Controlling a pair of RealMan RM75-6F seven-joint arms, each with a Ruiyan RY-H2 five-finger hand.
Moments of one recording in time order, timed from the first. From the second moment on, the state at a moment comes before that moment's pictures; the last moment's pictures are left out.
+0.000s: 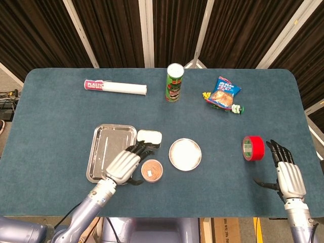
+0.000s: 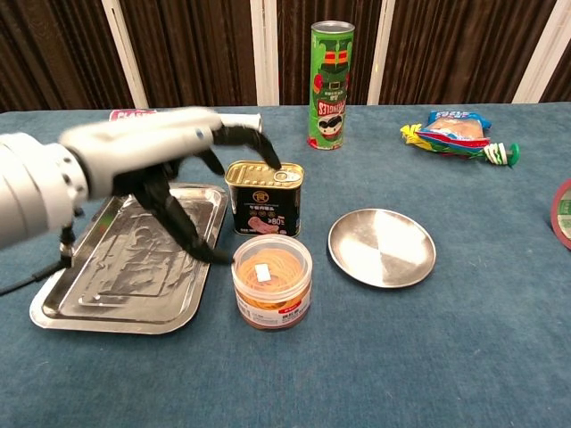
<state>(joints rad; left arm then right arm) -0.73 -1.53 -0.11 -2.03 1.06 1.20 0.58 0.14 -1.16 0.08 -1.74 -1.37 1.38 0.09</state>
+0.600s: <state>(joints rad) -0.82 -1.61 -0.29 -1.61 0.94 0.98 0.25 0.15 -1.19 0.09 -1.72 -1.33 1.35 0.04</state>
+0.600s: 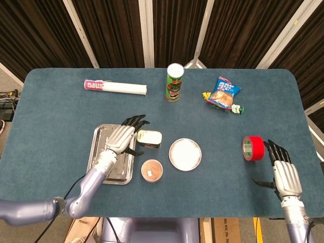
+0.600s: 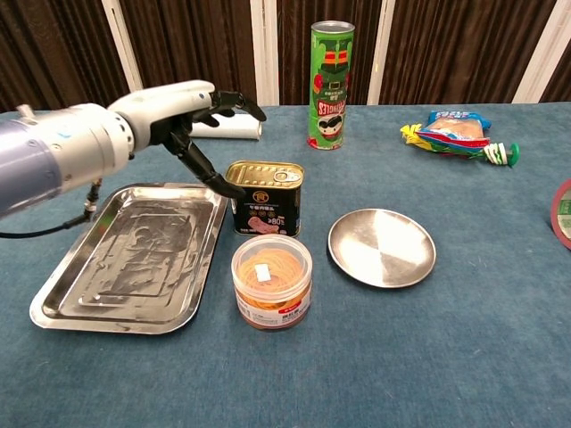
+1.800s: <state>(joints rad) -0.88 -1.86 -0.28 -1.17 1.11 0.91 -0.01 0.16 -1.20 0.11 -1.71 -1.32 1.33 0.04</state>
